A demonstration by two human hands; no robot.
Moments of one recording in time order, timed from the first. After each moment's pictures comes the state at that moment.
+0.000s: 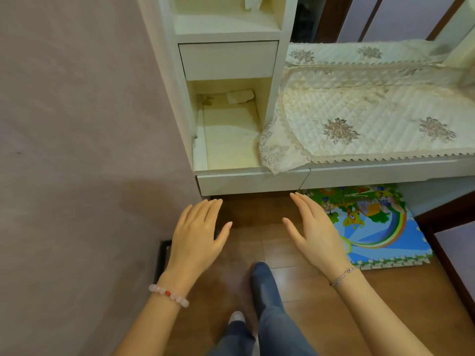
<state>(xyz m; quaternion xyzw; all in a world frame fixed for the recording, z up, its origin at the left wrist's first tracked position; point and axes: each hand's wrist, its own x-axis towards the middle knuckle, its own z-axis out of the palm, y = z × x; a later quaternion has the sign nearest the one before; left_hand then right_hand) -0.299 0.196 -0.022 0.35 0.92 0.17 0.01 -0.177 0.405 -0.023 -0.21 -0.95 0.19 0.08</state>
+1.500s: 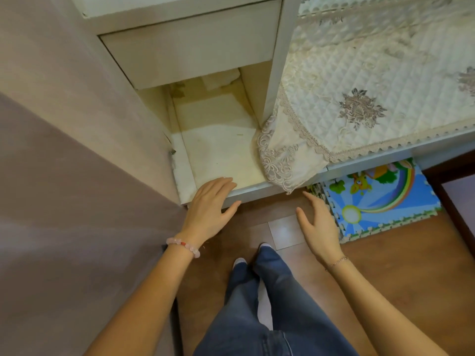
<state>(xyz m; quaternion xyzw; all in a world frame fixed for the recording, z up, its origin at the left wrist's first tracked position) -0.478 0.299 -0.107 0.47 0.85 0.20 0.14 -0.281 0.458 -0.124 -0.42 -0.81 0.40 0.10</state>
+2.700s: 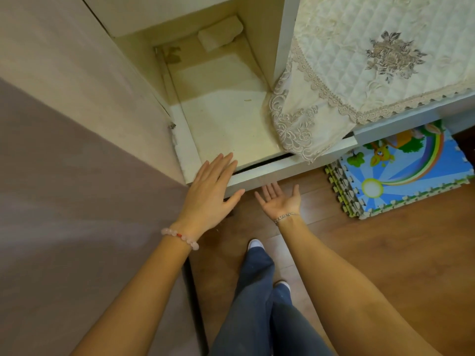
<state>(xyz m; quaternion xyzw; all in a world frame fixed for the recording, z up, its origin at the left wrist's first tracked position) -0.488 0.277 -0.133 0.52 0.83 0.13 0.12 -0.370 0.407 -0.247 -0.46 0.08 0.86 0.21</state>
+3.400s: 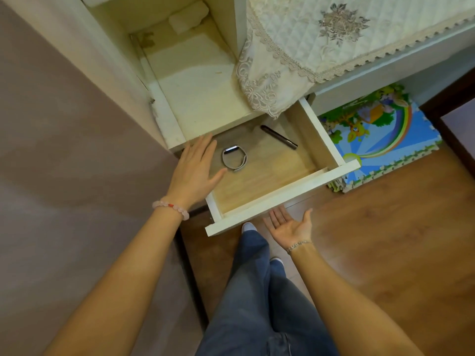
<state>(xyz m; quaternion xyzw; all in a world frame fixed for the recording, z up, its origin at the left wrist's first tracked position) -0.449 0.253 -0.125 0.53 0.84 0.06 0.11 -0.217 0.325 -0.237 -0.47 0.12 0.84 0.22</state>
